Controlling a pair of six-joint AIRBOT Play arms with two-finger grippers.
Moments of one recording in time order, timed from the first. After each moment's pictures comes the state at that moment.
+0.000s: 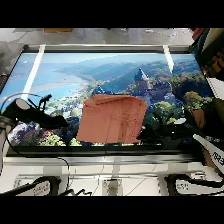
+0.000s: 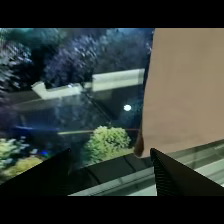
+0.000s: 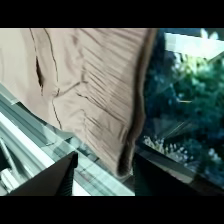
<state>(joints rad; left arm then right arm) 0.20 -1.31 0.86 1.07 -1.23 -1.17 -0.08 -1.43 0.58 -0.67 1.13 0.99</state>
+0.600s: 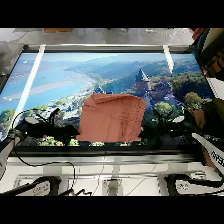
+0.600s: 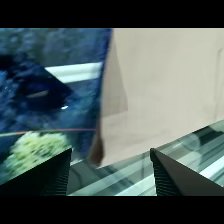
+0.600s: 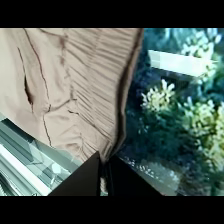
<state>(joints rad) 0.18 -1.32 0.61 0.78 -1.10 -1.02 -0.06 -1.43 0.61 -0.64 1.08 0.98</state>
